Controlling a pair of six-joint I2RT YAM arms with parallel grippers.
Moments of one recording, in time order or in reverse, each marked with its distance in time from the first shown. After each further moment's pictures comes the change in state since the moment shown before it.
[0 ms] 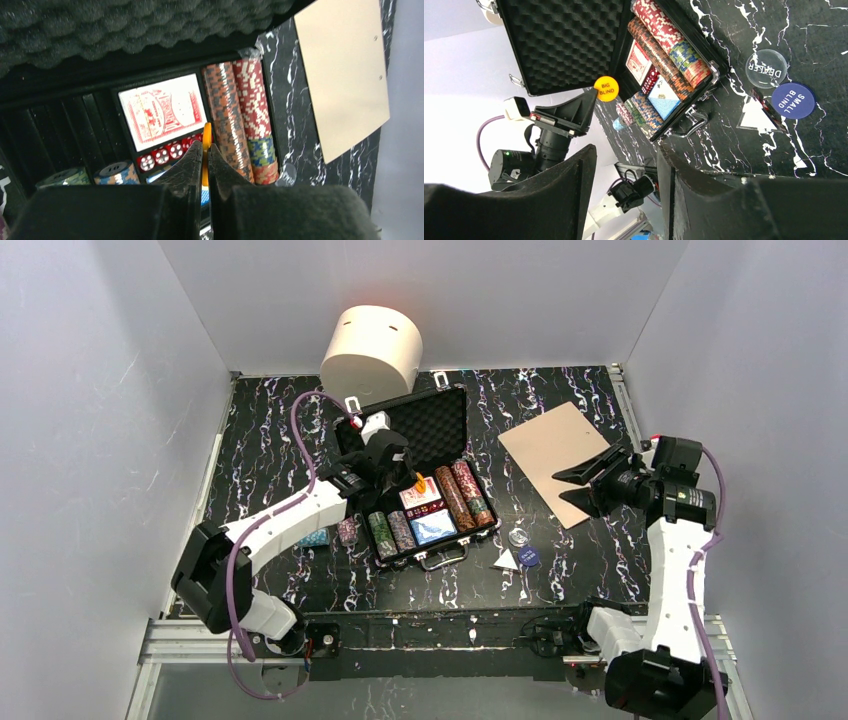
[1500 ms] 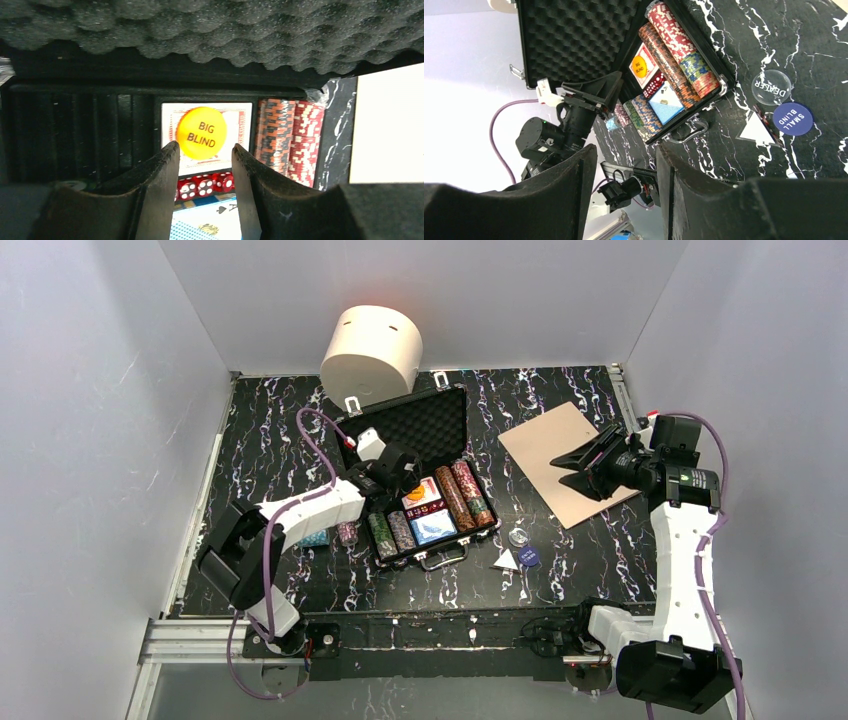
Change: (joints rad) left arm 0.000 0.164 -0.050 0.082 -0.181 -0.243; right arm 0.078 0.094 0.140 0.003 0.035 -0.044
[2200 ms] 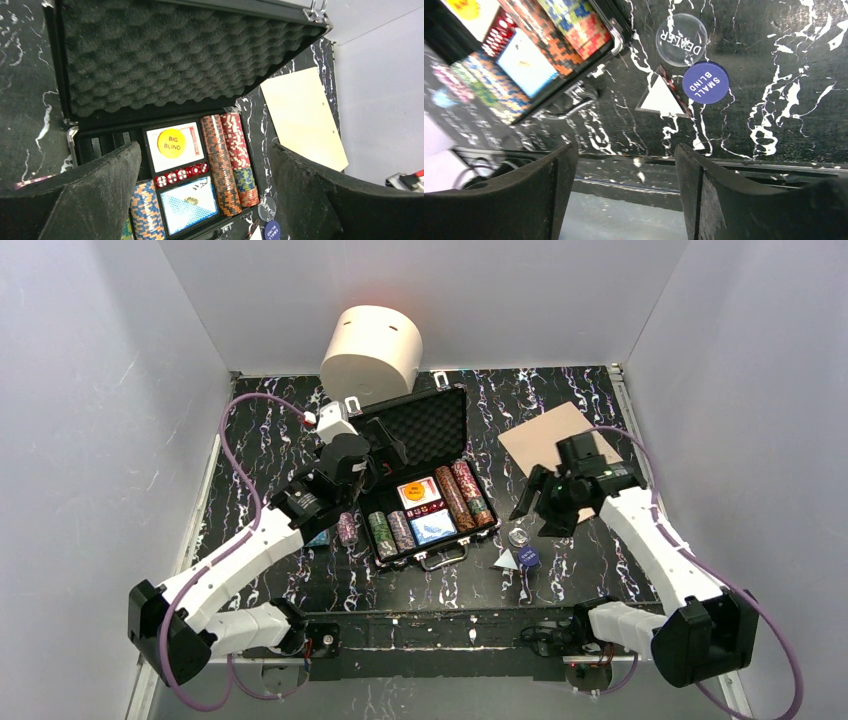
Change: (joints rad) left arm 0.000 -0.462 0.000 -0.086 -0.042 0.275; right arm 0.432 0.118 -0.173 -0.054 0.417 -0.090
